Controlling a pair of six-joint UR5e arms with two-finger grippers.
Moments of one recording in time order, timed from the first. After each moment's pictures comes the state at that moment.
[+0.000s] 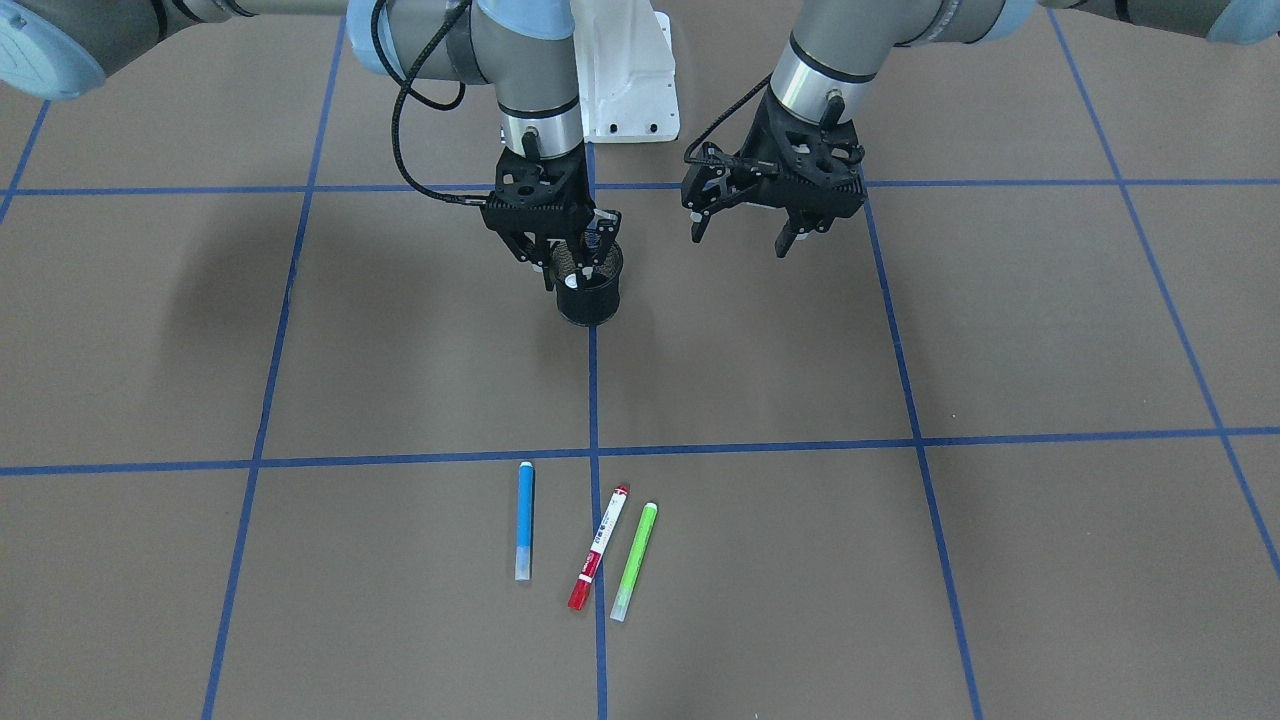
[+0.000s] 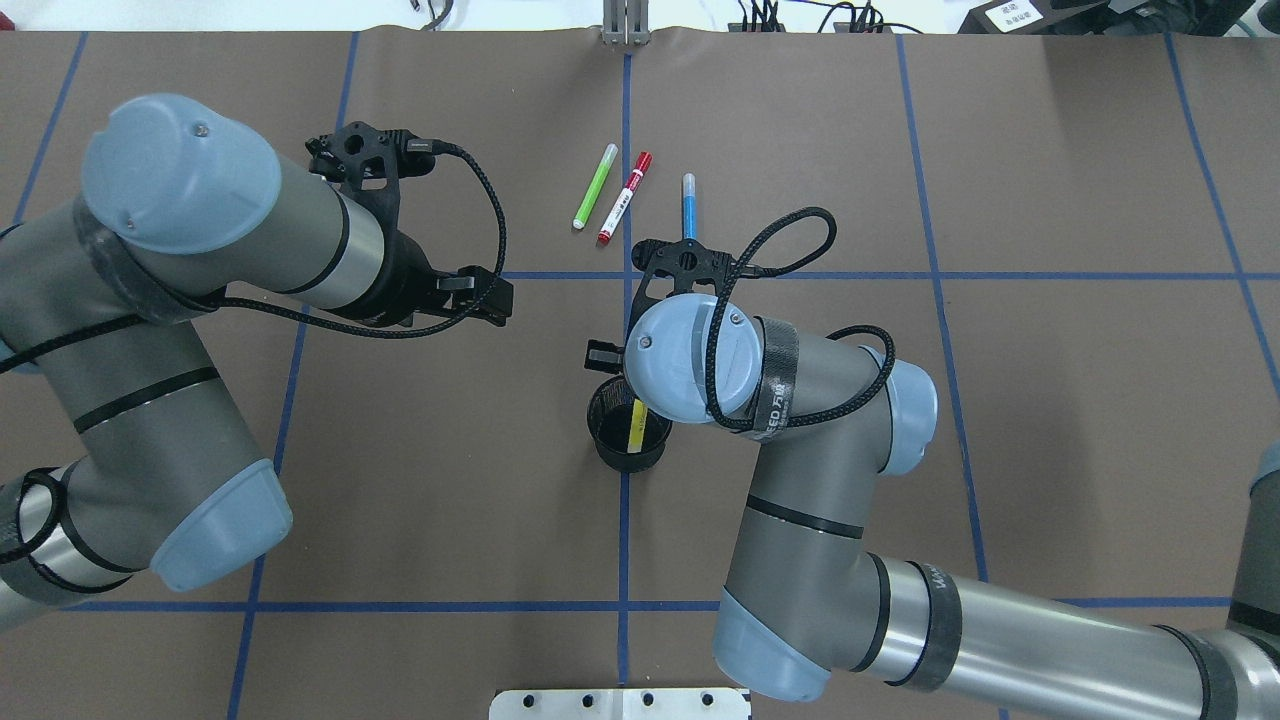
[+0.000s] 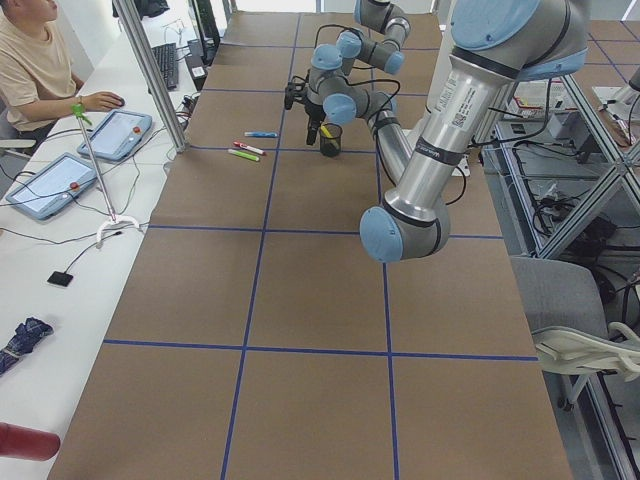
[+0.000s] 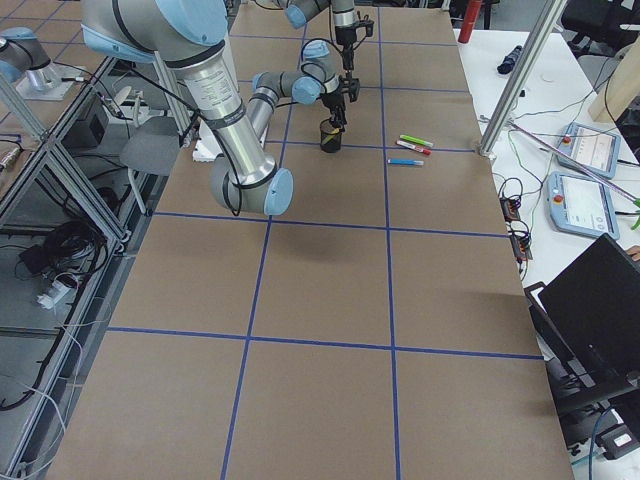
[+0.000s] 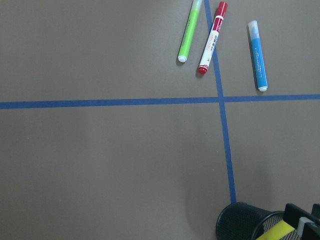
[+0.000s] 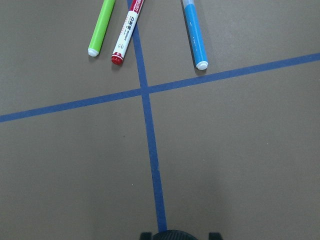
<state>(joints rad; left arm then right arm) -0.66 -2.09 -1.99 -1.63 -1.94 -1.13 0.40 -0.86 1.76 -1.59 1.54 1.46</state>
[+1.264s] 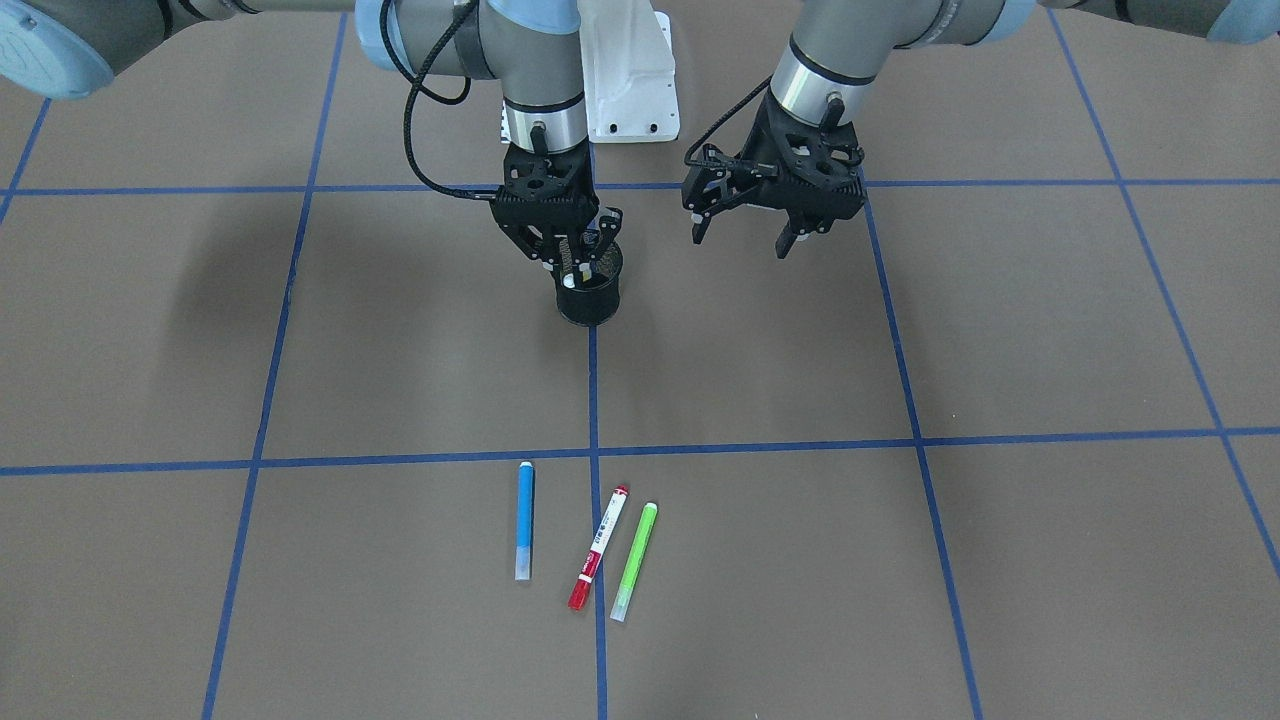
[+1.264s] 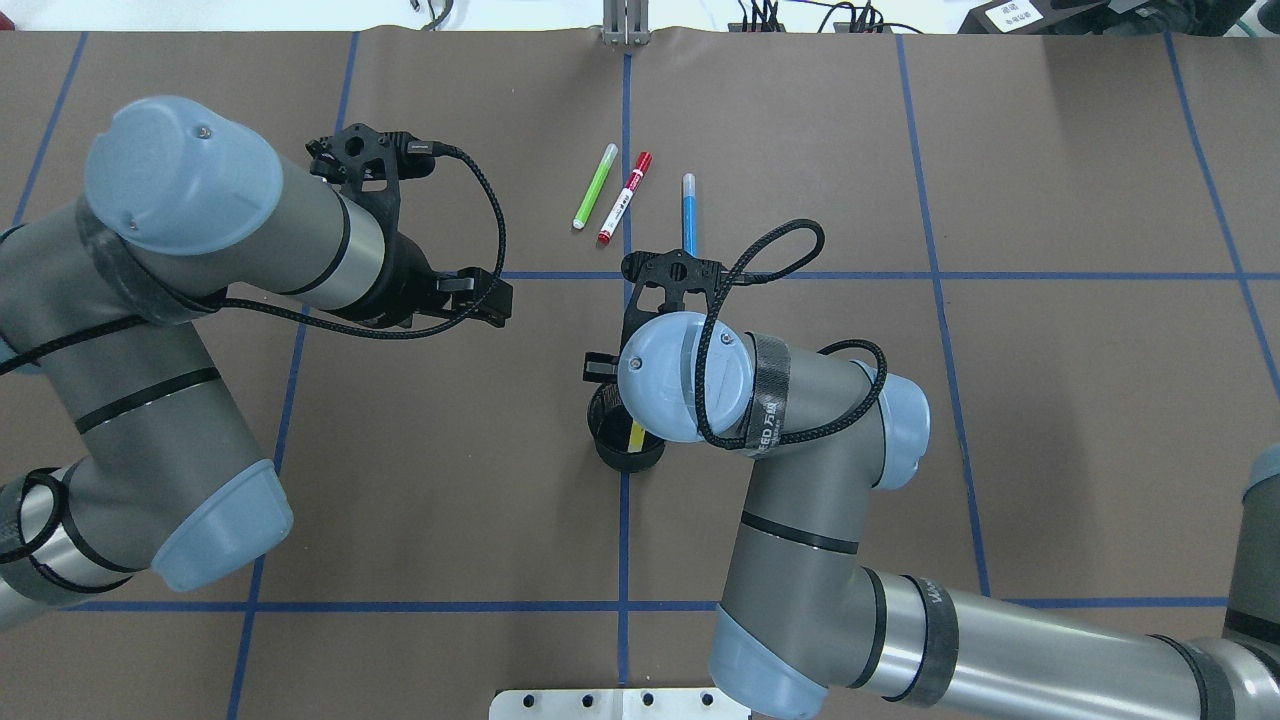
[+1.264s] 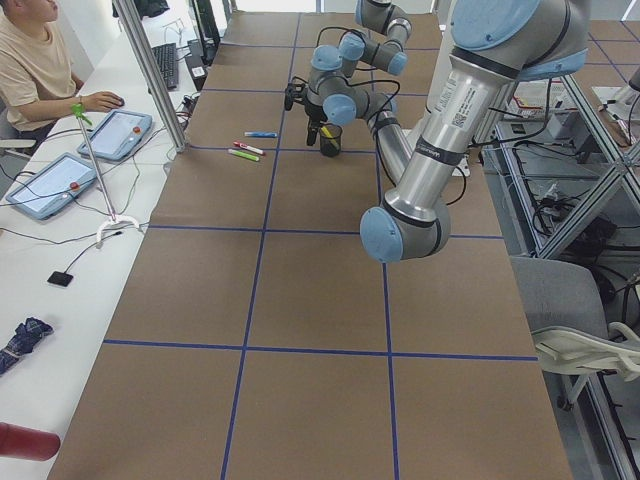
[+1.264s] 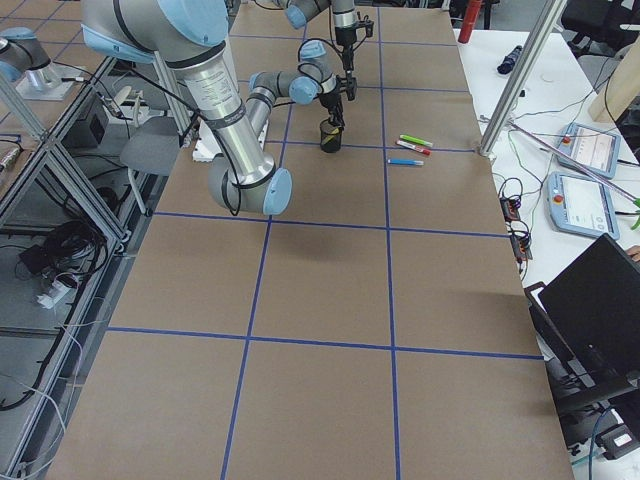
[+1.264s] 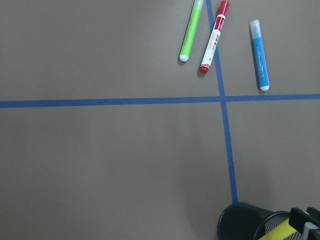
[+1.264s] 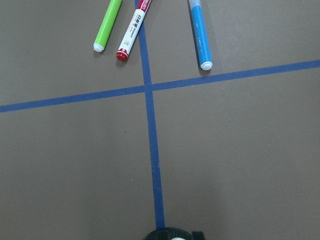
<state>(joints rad) -0.66 -2.09 -1.99 -1.63 -1.94 -1.13 0.38 -0.86 1.76 -1.59 1.51 1.42</state>
